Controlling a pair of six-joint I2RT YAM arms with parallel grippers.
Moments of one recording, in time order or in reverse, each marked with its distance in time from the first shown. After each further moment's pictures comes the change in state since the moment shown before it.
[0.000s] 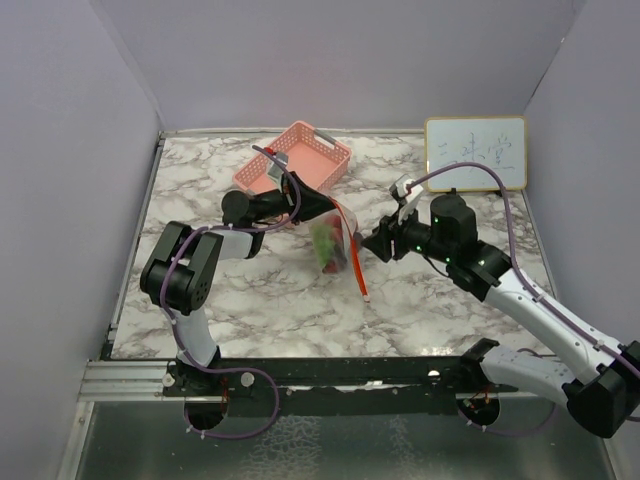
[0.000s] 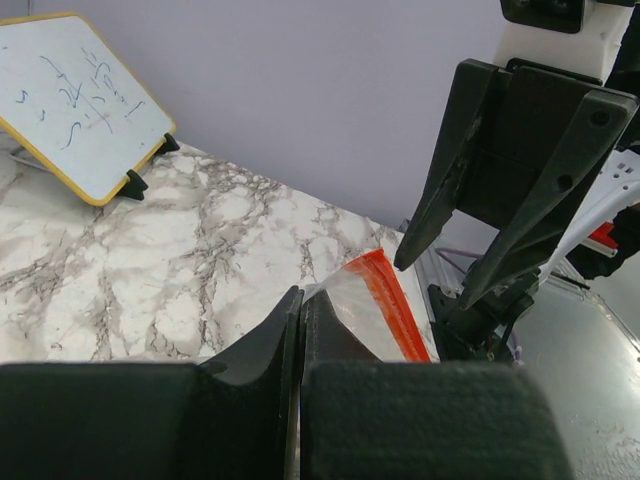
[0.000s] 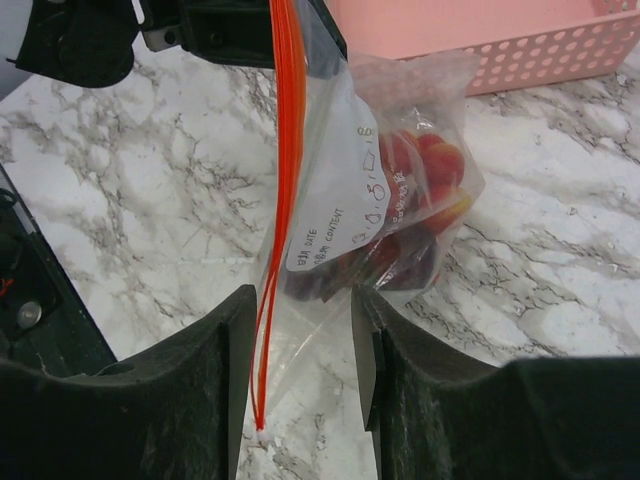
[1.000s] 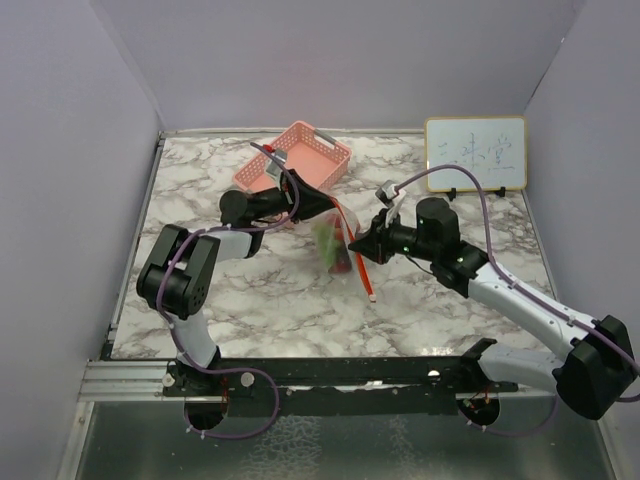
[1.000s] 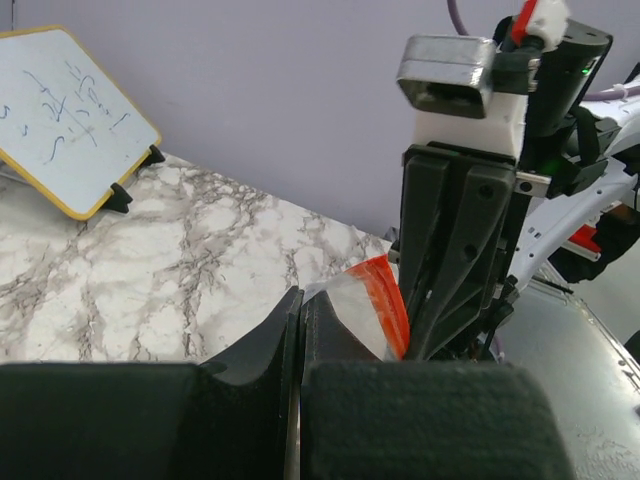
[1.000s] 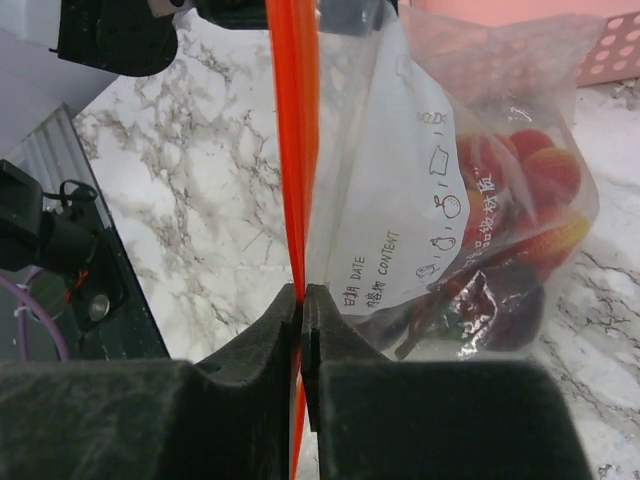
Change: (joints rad) left arm -0.006 -0.024 0.006 0.000 -0.001 -0.045; right arm 0.000 0.111 -0.091 0.232 -0.174 0.116
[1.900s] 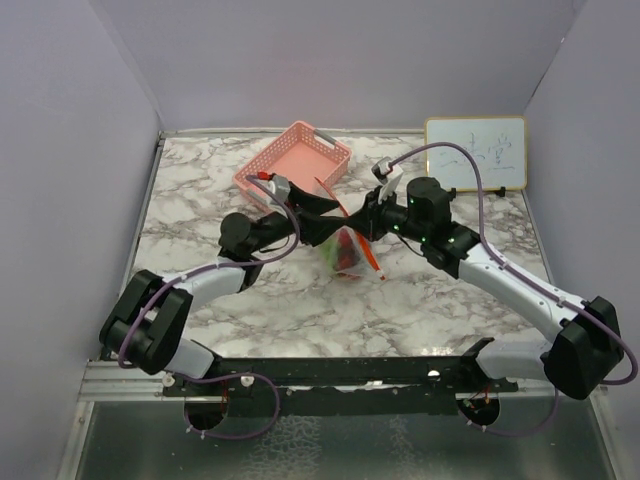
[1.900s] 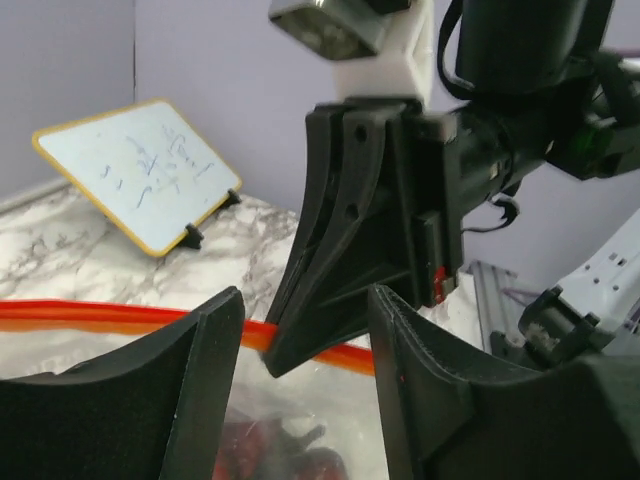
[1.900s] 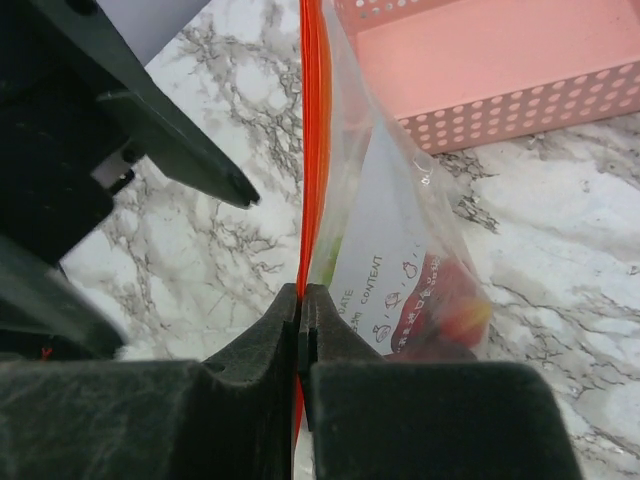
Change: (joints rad) left arm -0.136 -0.362 -0.236 -0.253 -0.335 0.377; right arm 0.000 0.118 0.174 -0.028 0.143 0.009
